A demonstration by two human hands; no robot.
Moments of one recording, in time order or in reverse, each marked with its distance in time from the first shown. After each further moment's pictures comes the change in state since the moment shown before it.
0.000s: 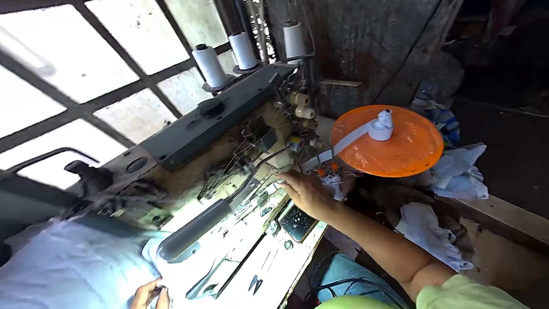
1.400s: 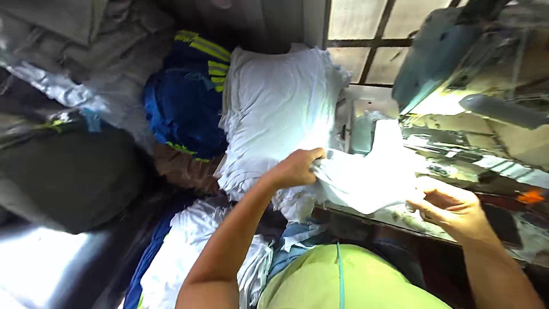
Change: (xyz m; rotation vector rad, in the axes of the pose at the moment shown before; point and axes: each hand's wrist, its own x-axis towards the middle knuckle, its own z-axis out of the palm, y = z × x) left_hand -0.076 0.087 -0.064 -0.060 -0.323 -0.287; right_hand -0.046 -0.041 0.043 1.007 -0.662 -0.323
